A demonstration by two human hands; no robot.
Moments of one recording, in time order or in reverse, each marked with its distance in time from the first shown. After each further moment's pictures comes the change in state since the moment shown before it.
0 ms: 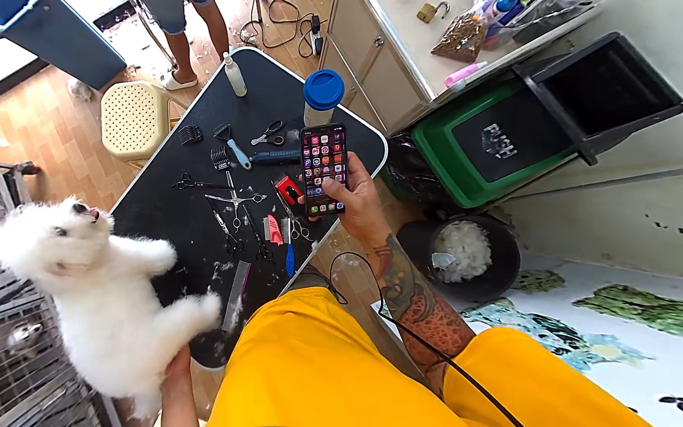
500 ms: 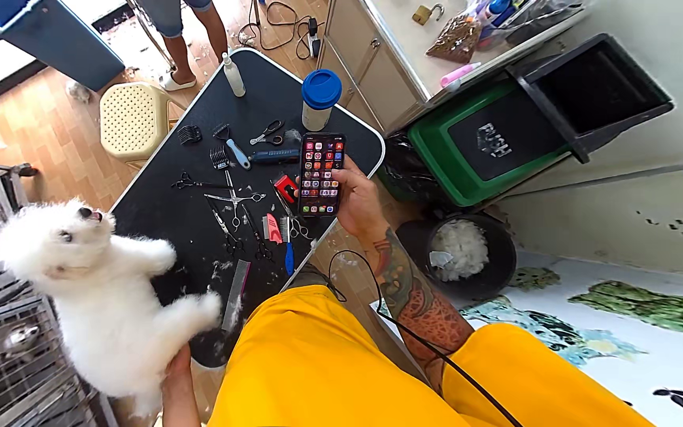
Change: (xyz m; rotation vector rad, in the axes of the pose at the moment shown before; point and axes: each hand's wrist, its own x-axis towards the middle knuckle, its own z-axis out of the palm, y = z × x) left_hand -0.012 0.002 0.011 0.003 -0.024 0.023; right_hand 0.001 0.001 0.002 0.138 0.108 0.127
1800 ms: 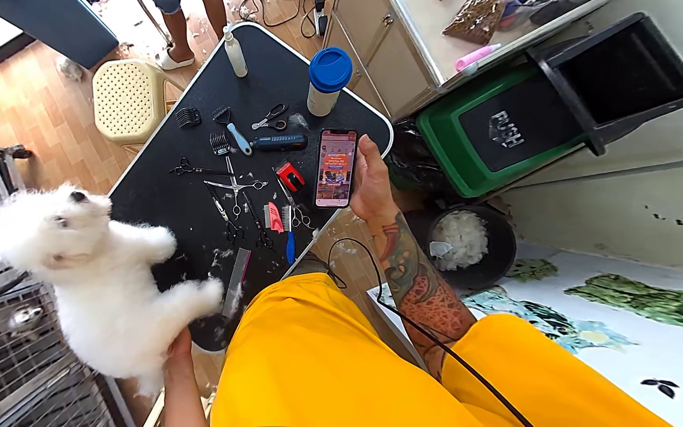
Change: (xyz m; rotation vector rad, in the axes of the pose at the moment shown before) left_hand 0.015 -0.004 -0.010 0.067 0.062 0.004; right_hand 0.003 0.006 -0.026 -0.114 0.122 0.079
